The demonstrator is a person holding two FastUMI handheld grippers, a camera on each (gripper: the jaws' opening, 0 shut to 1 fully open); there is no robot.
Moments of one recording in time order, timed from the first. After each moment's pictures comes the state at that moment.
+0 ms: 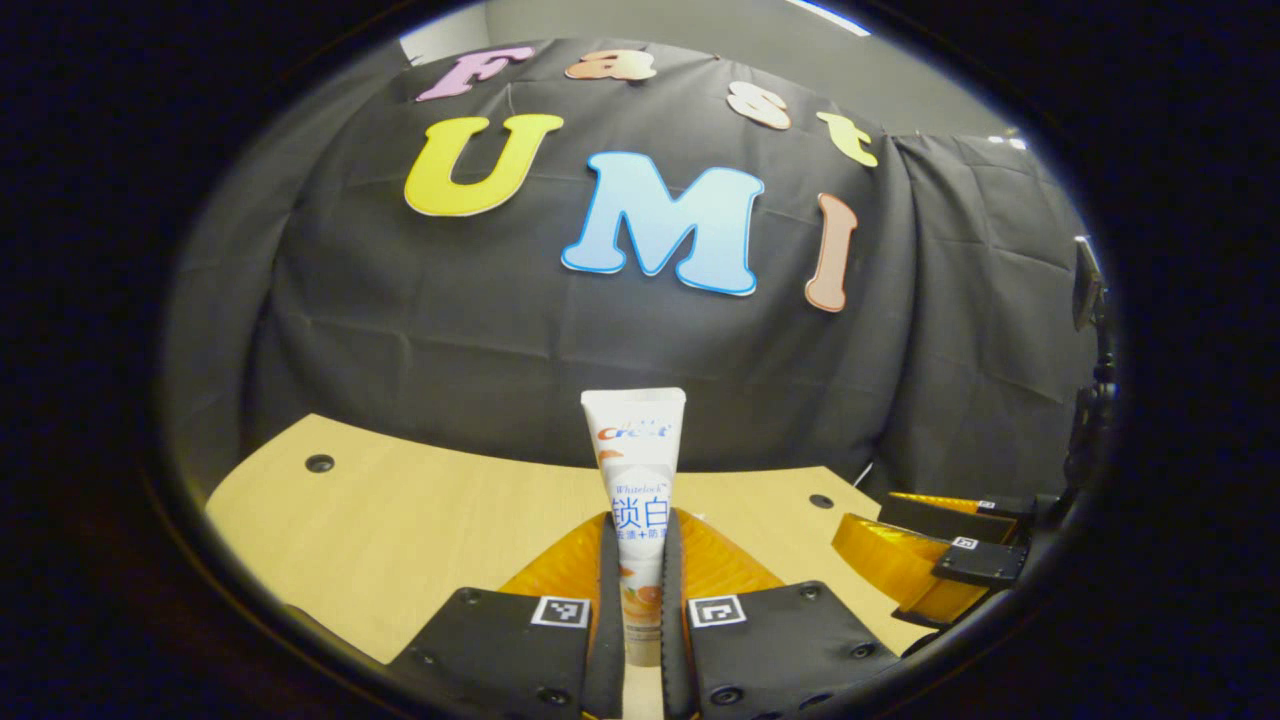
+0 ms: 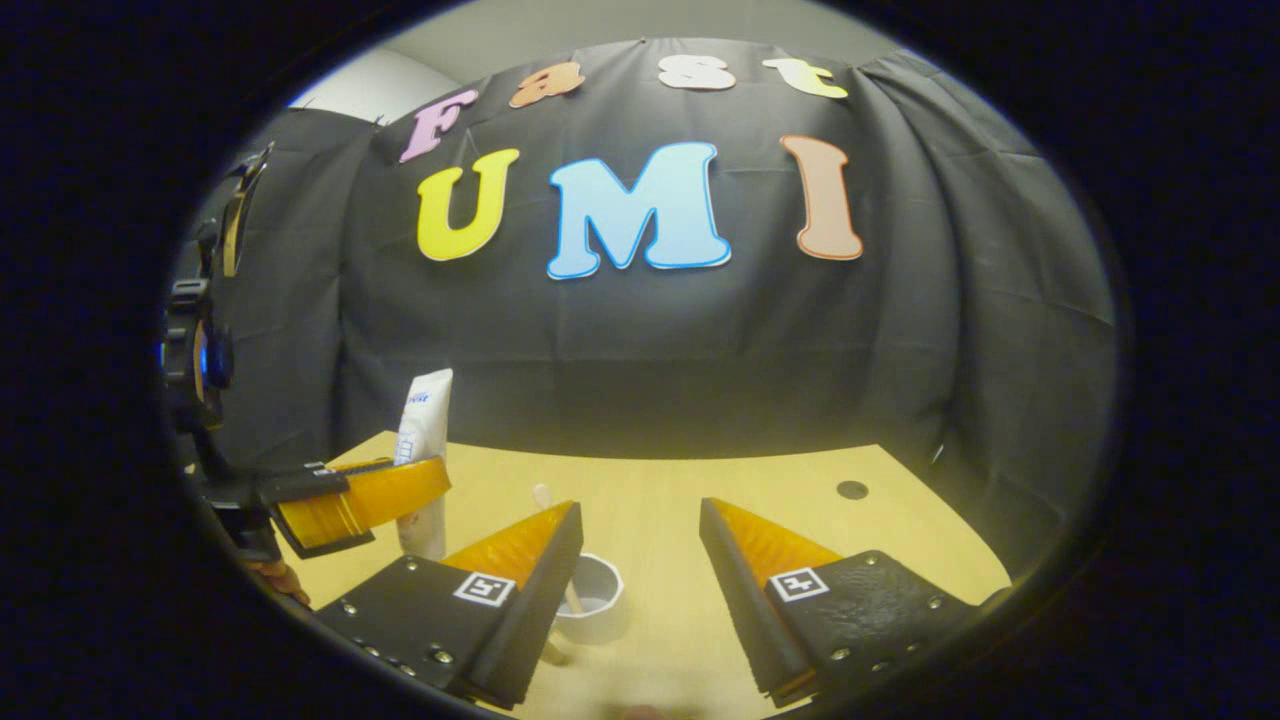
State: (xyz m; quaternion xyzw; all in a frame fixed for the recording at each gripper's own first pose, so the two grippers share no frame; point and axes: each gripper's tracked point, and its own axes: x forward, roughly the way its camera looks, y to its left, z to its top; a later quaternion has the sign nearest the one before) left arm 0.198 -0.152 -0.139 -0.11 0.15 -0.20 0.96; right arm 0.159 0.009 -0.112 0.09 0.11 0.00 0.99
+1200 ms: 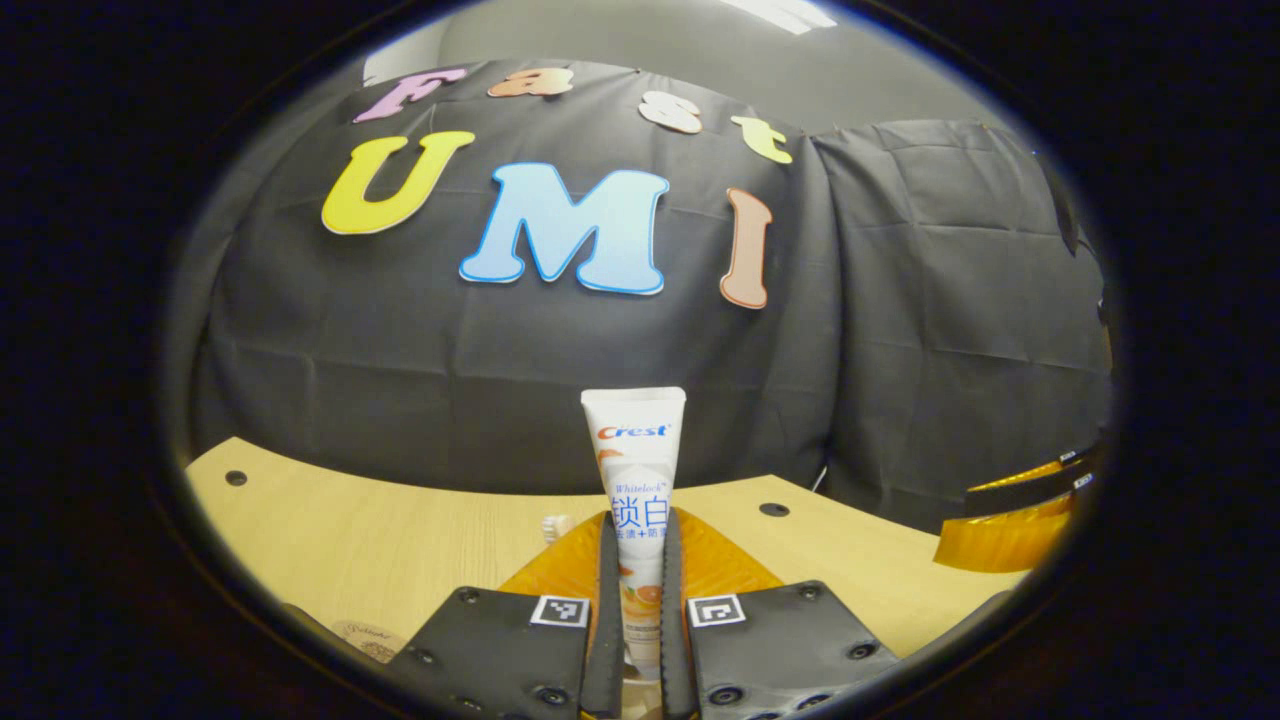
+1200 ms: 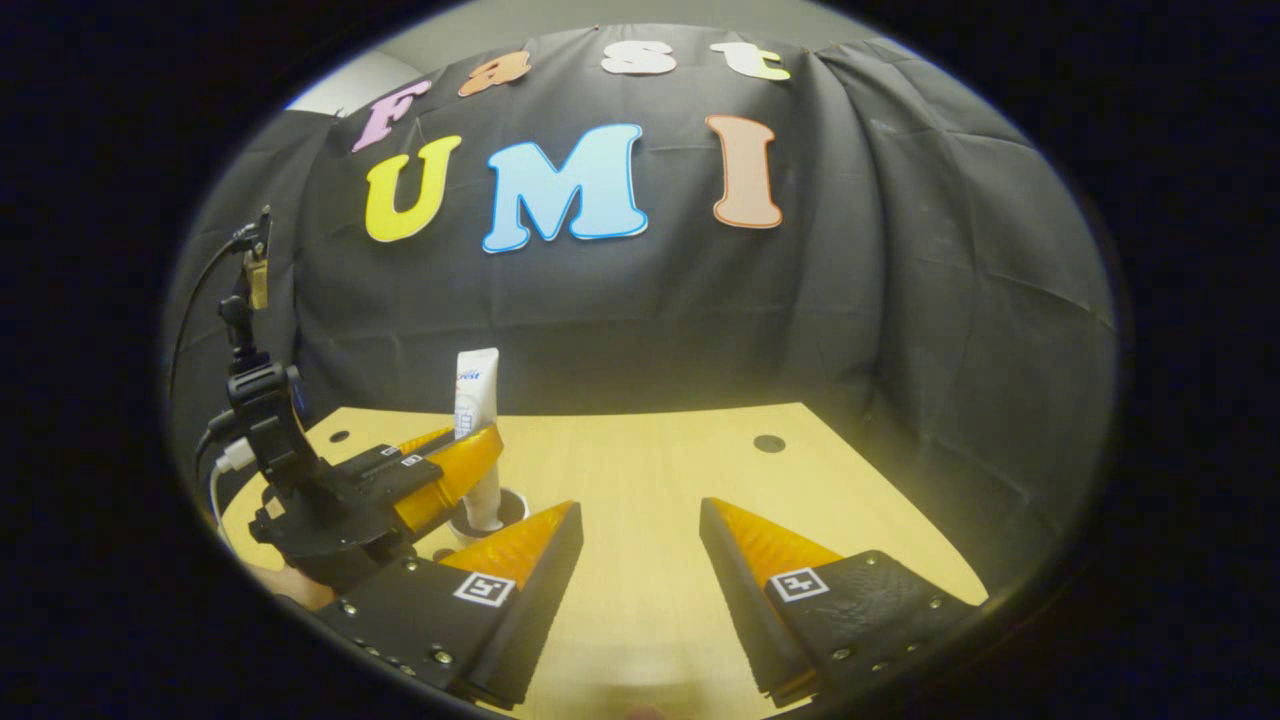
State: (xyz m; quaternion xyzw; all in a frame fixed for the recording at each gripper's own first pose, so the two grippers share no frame) left arm 0.207 -0.254 -0.182 -0.07 0.07 -0.28 0.96; right arm 0.095 -0.047 -0.150 0.09 0.17 -0.06 0.98
